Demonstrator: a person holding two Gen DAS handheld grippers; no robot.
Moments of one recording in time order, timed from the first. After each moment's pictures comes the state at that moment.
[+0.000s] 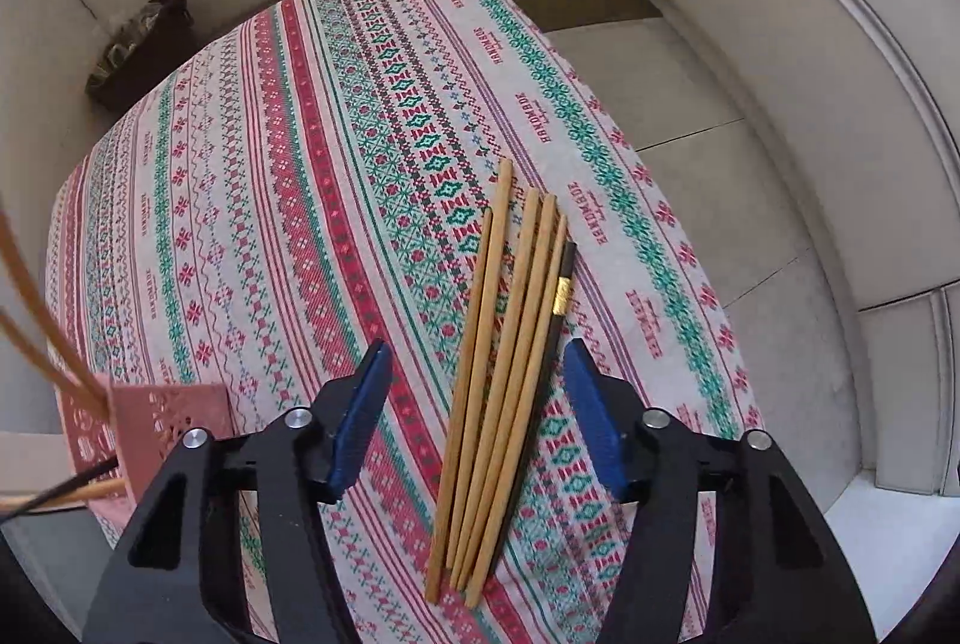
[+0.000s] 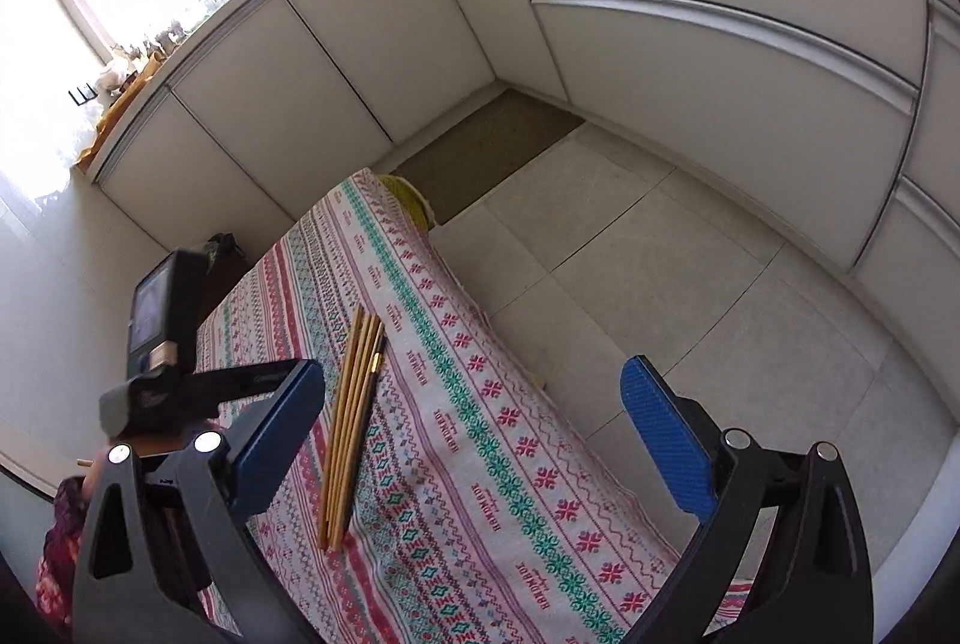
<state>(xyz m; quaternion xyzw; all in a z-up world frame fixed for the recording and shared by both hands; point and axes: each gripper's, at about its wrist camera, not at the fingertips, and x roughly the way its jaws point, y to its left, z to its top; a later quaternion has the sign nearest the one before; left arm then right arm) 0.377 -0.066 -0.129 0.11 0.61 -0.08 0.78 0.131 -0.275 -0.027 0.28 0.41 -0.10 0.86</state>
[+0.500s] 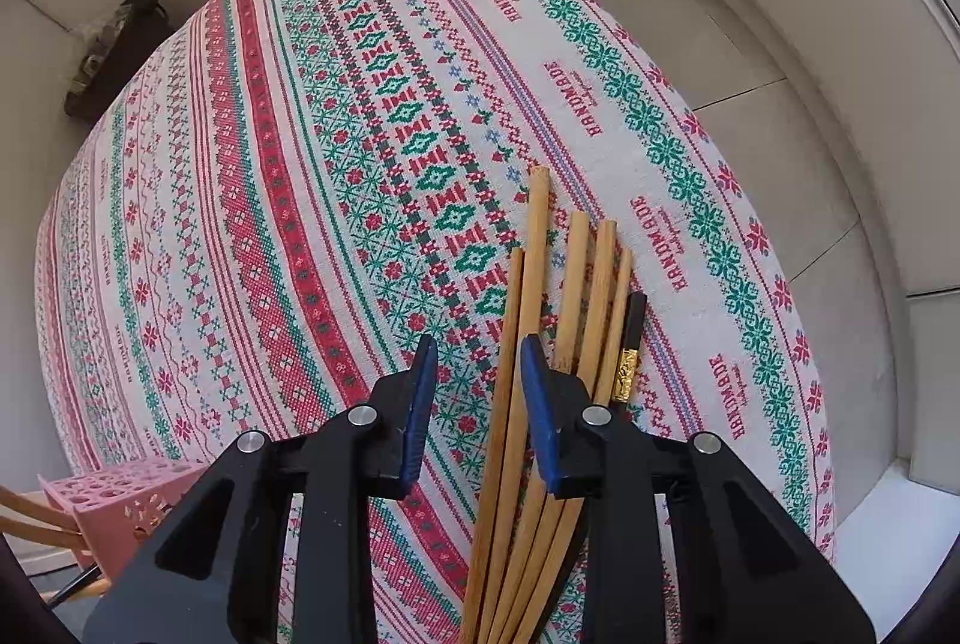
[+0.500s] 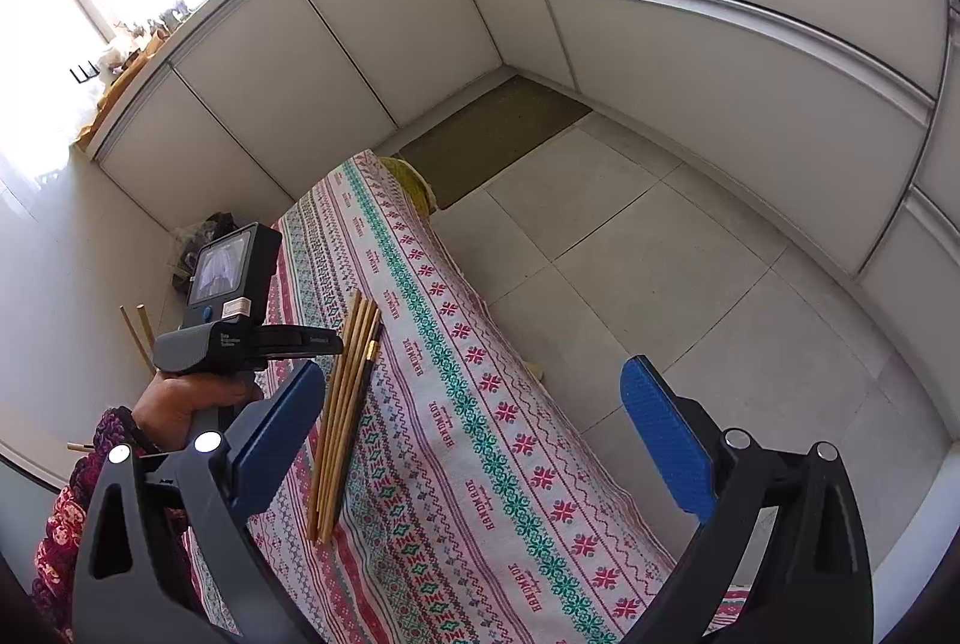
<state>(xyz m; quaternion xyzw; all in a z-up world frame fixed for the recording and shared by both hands) 0.418 -0.065 -0.172 0.15 0.64 -0.07 0.75 0.138 -0.274 -0.032 0.27 0.42 -0.09 0.86</state>
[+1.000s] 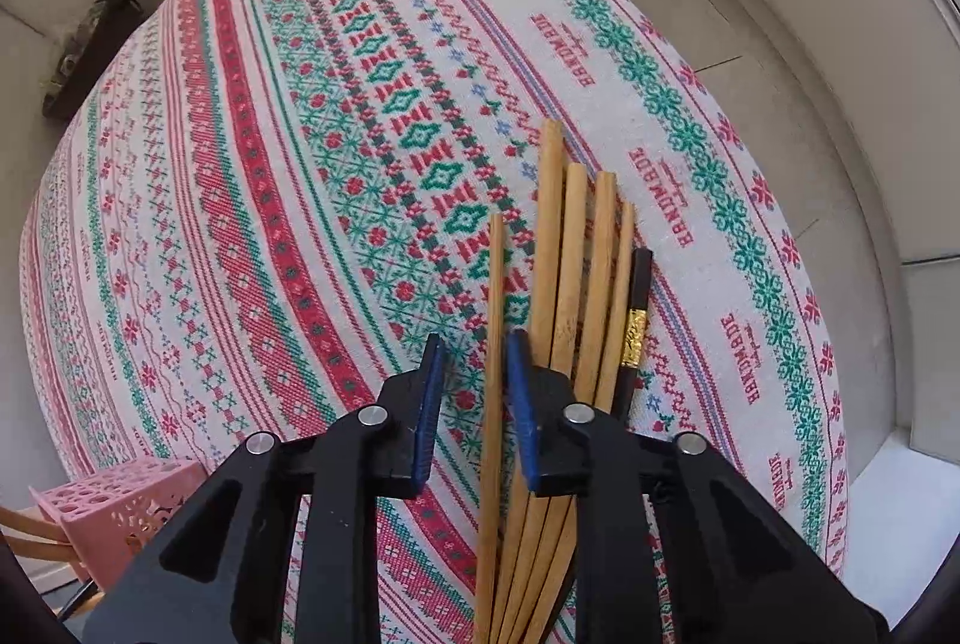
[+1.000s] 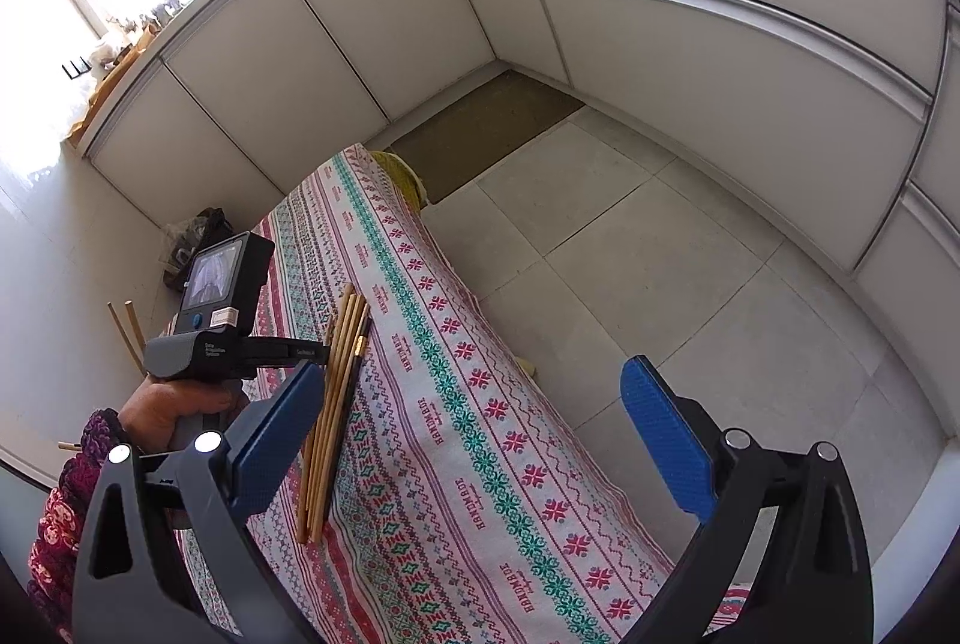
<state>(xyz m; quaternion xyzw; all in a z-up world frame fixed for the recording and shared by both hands) 0.414 -0.057 -0.180 0.16 0.66 -0.10 0.73 0.140 -0.276 -0.037 0.27 0.43 -0.10 0.86</state>
